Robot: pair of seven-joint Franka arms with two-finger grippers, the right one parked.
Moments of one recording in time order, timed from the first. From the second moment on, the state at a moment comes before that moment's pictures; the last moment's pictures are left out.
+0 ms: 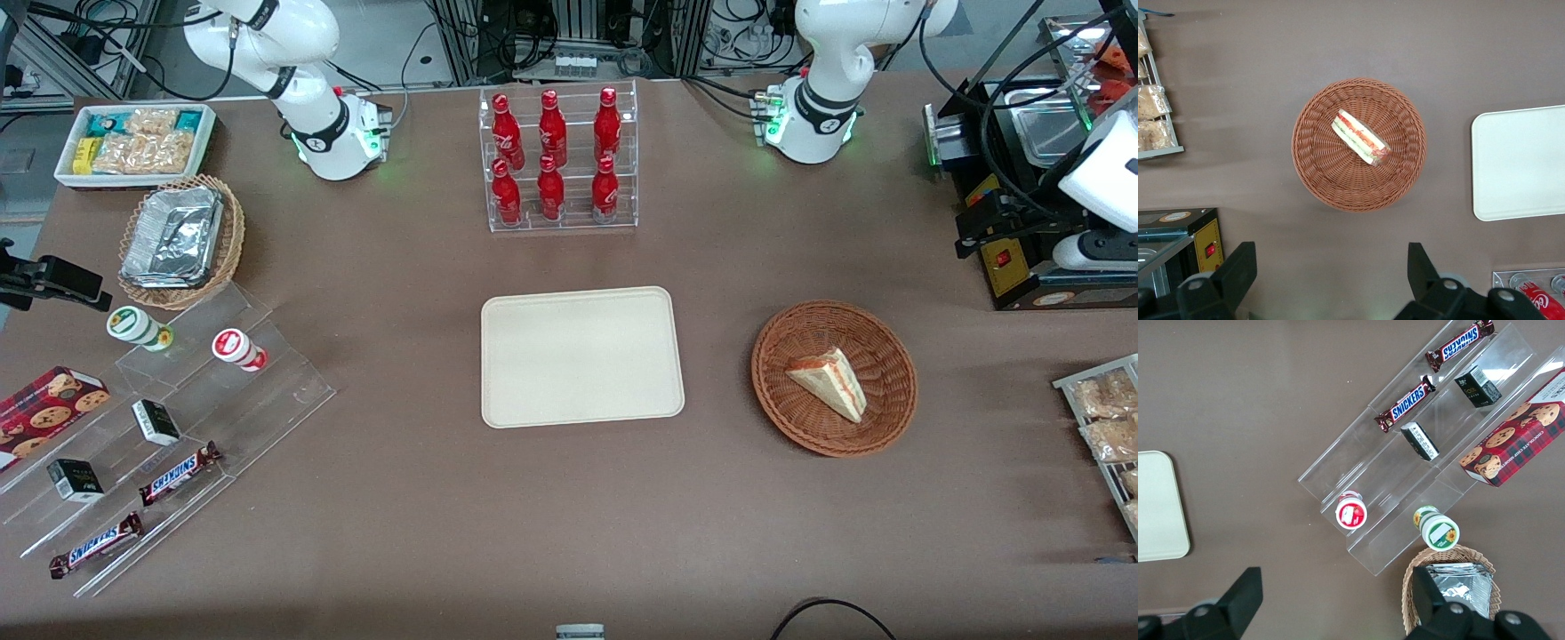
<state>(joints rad) -0.04 0.00 -0.03 -1.52 0.01 1.51 -0.02</state>
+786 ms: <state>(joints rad) -0.04 0.05 -0.04 -1.78 0.00 1.84 -0.16</state>
